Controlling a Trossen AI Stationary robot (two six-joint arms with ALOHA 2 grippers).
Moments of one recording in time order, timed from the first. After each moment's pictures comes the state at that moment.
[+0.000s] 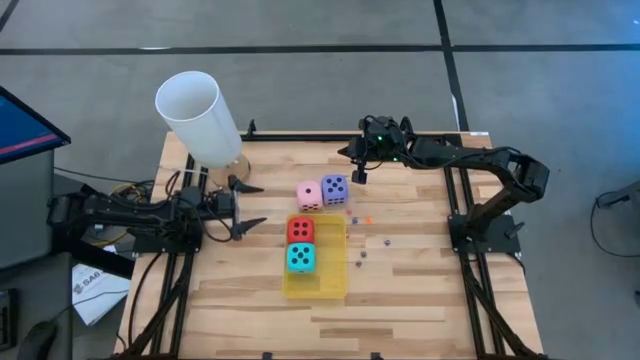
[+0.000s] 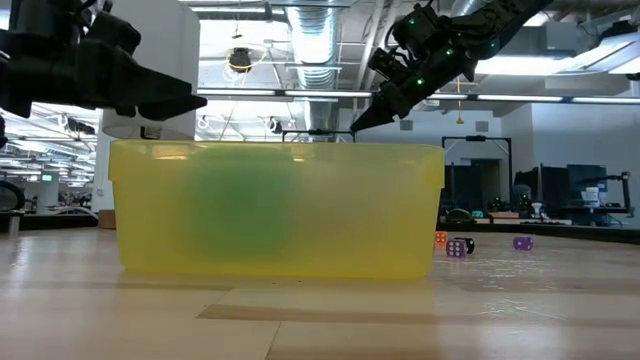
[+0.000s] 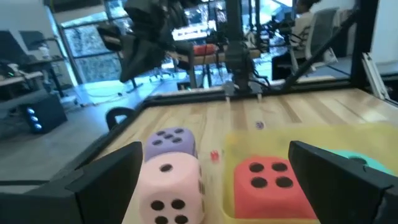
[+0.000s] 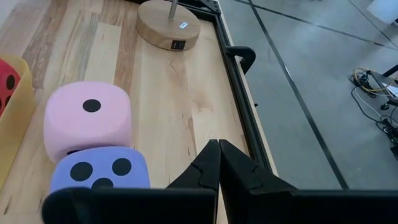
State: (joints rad) left arm 0.12 0.58 0.01 0.59 -0.05 0.15; right arm -0.47 1.53 1.01 0.01 -0.10 -0.46
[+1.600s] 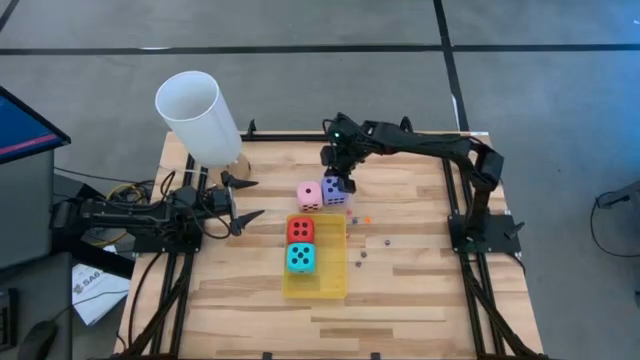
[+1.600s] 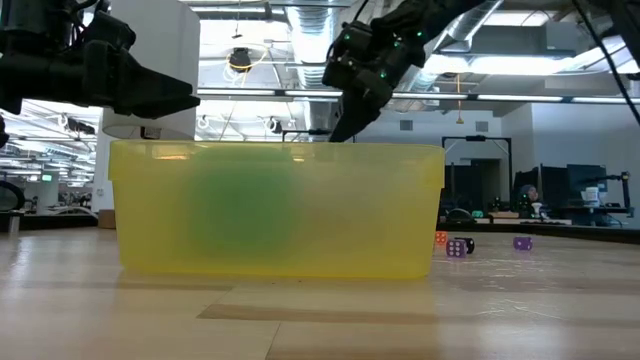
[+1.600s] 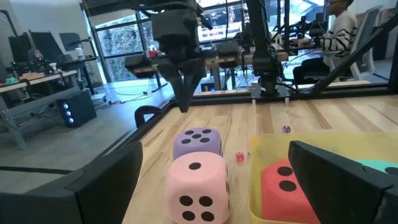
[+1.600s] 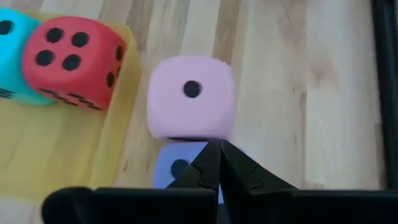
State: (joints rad) left arm 0.12 0.45 0.01 0.47 -0.16 0.15; right arm -0.40 1.88 1.55 -0.66 -0.30 -0.48
